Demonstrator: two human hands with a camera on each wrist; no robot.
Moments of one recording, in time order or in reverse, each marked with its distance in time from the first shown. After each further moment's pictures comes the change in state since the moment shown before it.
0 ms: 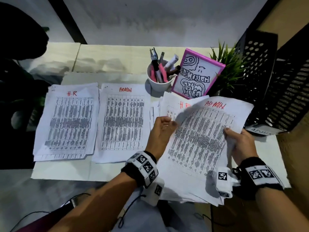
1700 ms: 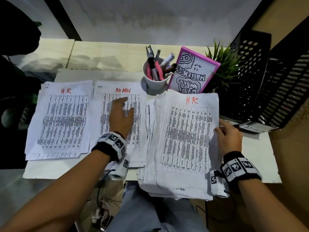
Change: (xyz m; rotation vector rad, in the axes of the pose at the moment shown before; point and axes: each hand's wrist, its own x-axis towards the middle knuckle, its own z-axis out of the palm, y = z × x) left_hand 0.052 0.004 -0.095 0.685 0.424 0.356; right_hand 0.043 0.042 -0.024 -1.017 0.085 -0.424
